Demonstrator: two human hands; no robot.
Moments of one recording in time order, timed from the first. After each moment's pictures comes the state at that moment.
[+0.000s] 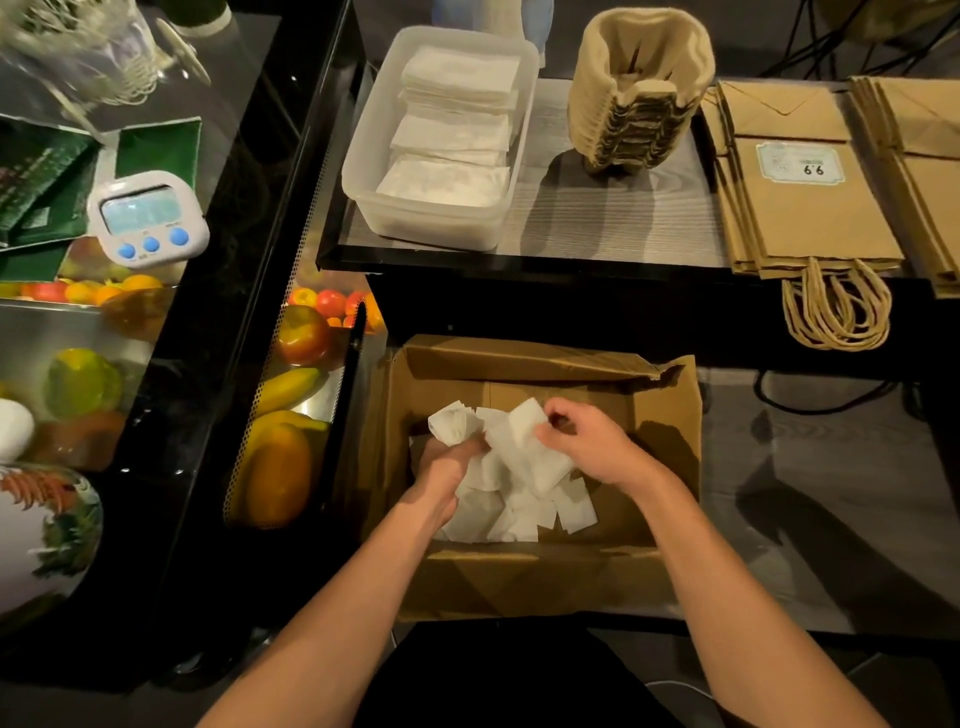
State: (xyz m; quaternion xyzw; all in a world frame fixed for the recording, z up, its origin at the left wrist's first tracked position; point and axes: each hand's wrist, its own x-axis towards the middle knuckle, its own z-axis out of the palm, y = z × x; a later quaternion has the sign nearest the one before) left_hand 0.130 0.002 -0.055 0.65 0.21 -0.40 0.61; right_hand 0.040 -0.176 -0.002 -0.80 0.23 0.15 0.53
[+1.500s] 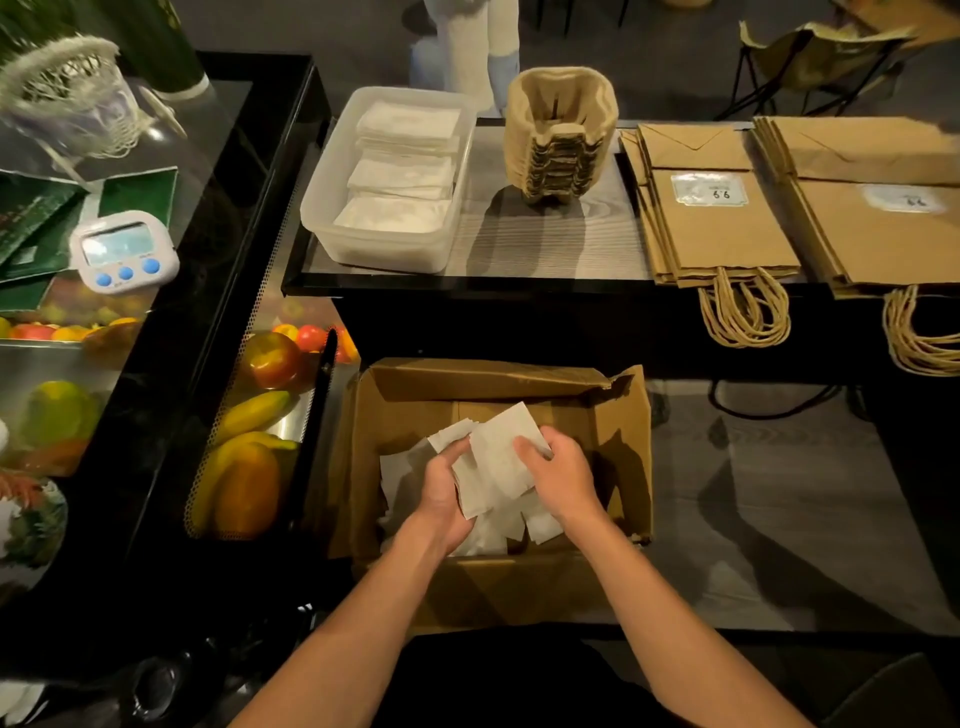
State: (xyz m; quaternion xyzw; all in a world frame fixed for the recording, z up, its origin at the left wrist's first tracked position) left_hand 0.085 -0.026 -0.024 0.46 0.20 -0.47 0.72; right_hand 0.007 -0.147 -0.019 -0.69 0.42 -0.01 0.58
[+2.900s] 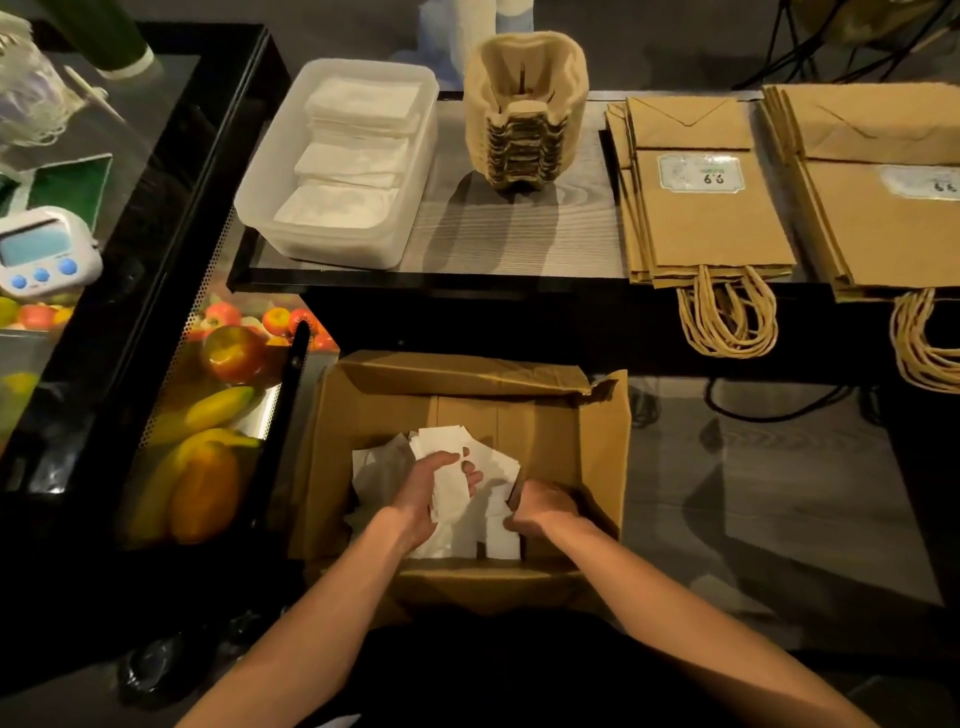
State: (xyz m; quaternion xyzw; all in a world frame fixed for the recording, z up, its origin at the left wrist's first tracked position) left_hand 0.095 -0.038 -0.070 0.56 0.23 -0.49 0.62; right_hand -0.004 -0.186 -0.060 -0.81 0.32 0.36 0.32
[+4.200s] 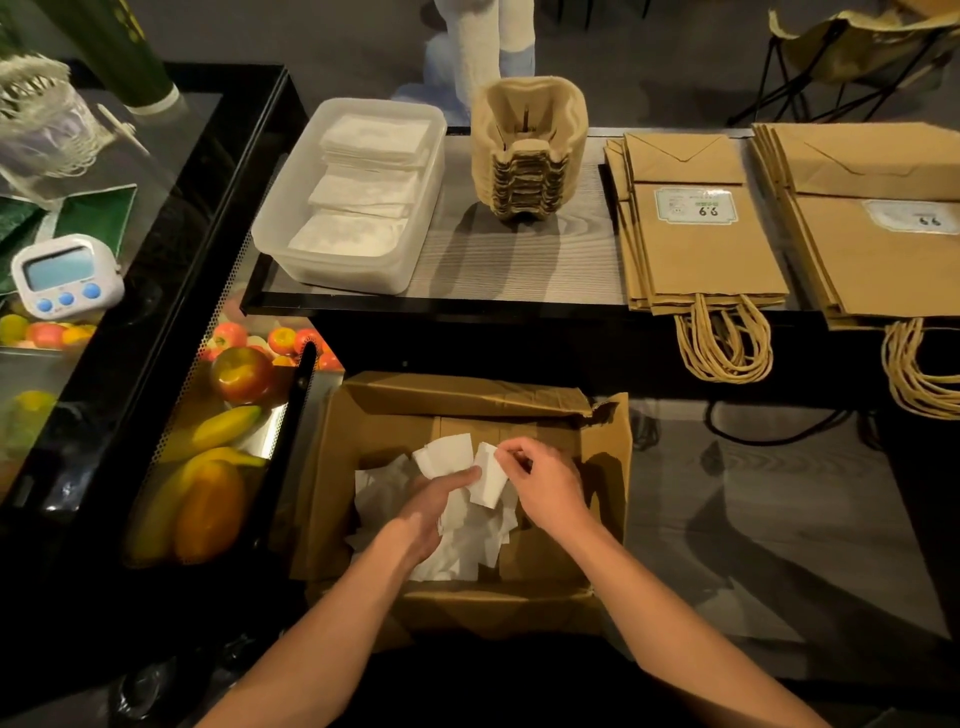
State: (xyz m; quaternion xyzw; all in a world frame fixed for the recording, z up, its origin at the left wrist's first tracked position) left_hand 0.096 -0.050 -0.062 0.63 0.16 -0.48 0.59; right_hand 0.009 -0.197 -0.028 -0.82 0.31 0.04 0.49
